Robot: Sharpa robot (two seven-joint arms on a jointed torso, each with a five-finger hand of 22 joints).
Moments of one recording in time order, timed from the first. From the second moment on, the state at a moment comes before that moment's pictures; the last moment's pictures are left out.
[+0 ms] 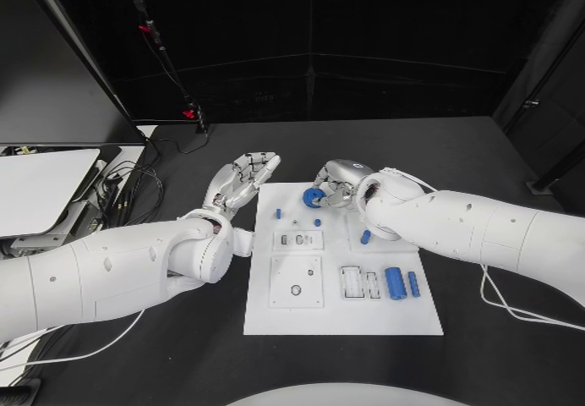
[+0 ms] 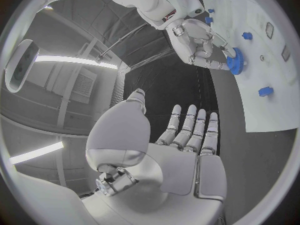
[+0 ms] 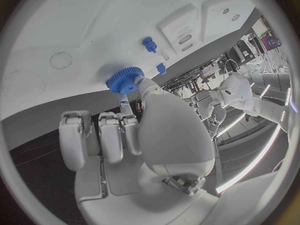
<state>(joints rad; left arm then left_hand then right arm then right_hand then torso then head) 1.22 -0.71 -0.24 1.46 0.00 -0.55 0.68 1.12 -0.02 -0.06 0.29 0.28 0.29 0.14 0.70 0.07 0.31 0.26 0.67 0.07 0.11 0.24 0.78 0.06 0.07 0.24 0.25 0.17 0.19 1.25 -0.45 -0.16 1.08 -1.35 -0.36 -0.11 1.42 -0.06 0.21 0.20 0.31 0.96 0.16 0.21 0.07 1.47 0.05 1.57 1.31 1.47 0.01 1.57 1.31 0.01 1.47 0.12 1.57 1.31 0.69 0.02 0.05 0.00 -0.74</state>
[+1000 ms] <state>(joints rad) 1.22 -0.71 -0.24 1.46 0.00 -0.55 0.68 1.12 -0.02 -0.06 0.29 0.28 0.29 0.14 0.70 0.07 0.31 0.26 0.67 0.07 0.11 0.24 0.78 0.06 0.07 0.24 0.25 0.17 0.19 1.25 -0.43 -0.16 1.06 -1.37 -0.36 -0.11 1.43 -0.06 0.21 0.19 0.31 0.96 0.16 0.20 0.07 1.47 0.05 1.57 1.31 1.47 0.01 1.57 1.31 0.01 1.47 0.12 1.57 1.31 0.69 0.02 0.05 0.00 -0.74</state>
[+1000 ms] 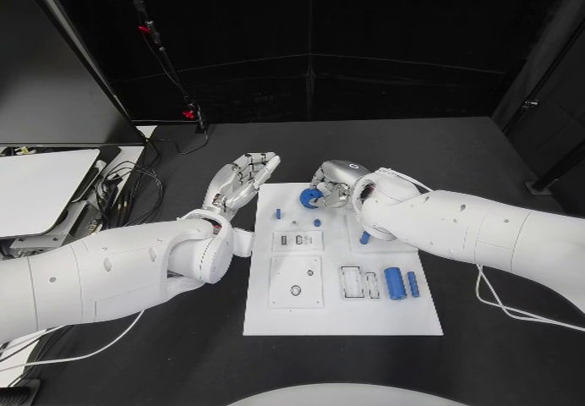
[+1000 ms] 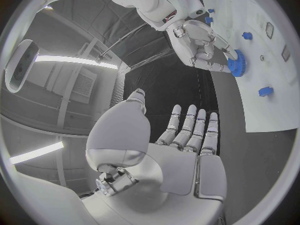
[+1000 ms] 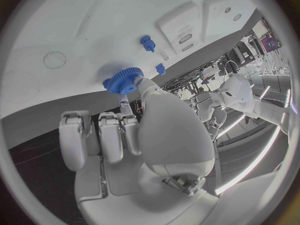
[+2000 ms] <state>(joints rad) 1.22 -0.71 -0.24 1.46 0.00 -0.55 0.68 1.12 -0.01 -0.06 0.29 0.28 0.29 0.14 0.70 0.07 0.31 0.26 0.67 0.07 0.11 0.24 0.78 0.06 0.07 0.24 0.25 0.17 0.19 1.25 -0.42 -0.15 1.06 -1.39 -0.34 -0.13 1.42 -0.07 0.21 0.16 0.29 0.94 0.12 0.12 0.06 1.47 0.05 1.57 1.31 1.47 0.00 1.57 1.31 0.01 1.47 0.12 1.57 1.31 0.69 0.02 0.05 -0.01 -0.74</state>
